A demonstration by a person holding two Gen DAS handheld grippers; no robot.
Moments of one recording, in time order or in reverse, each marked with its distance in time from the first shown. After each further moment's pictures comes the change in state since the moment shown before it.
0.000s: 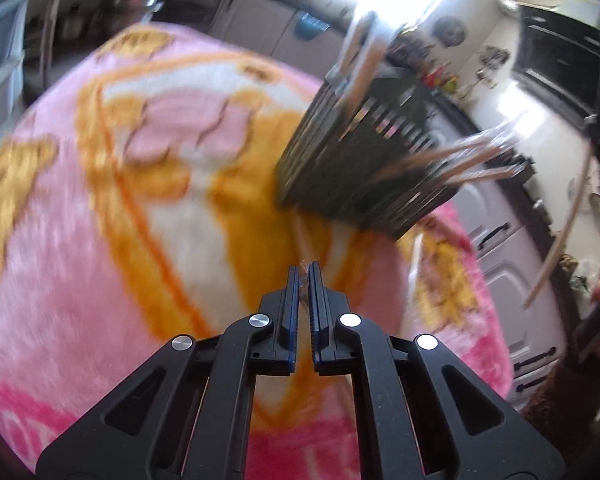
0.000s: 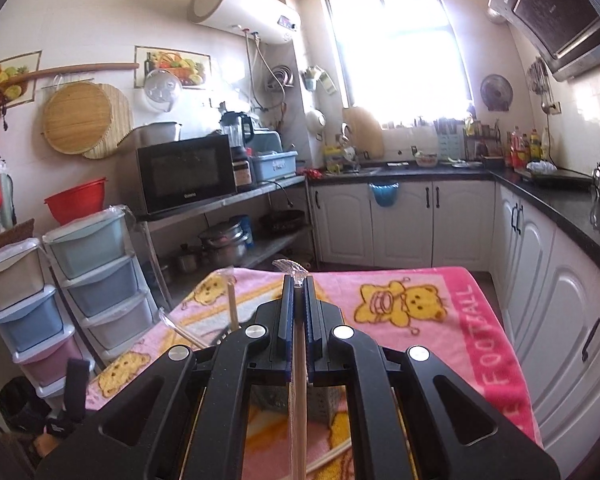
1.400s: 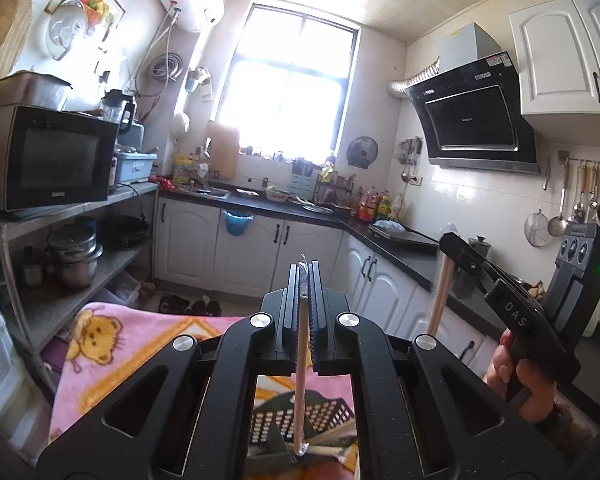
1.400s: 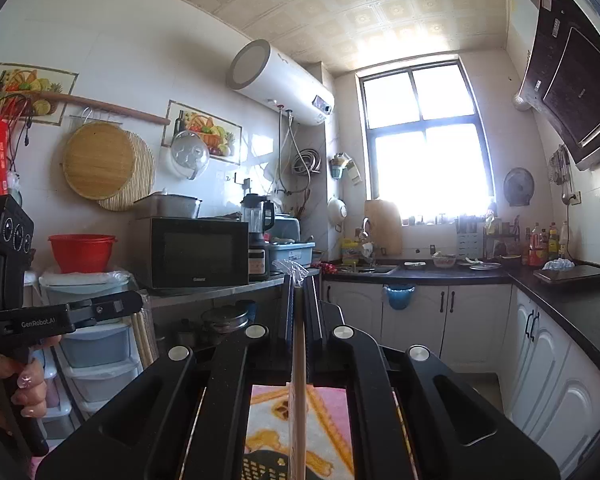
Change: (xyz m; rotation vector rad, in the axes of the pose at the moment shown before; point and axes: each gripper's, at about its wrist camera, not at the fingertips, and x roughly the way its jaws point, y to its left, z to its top) left arm -0.115 -0.150 0.168 0.361 -0.561 -0.057; right arm 0.037 0.009 0.097 -0.129 -0.307 0.030
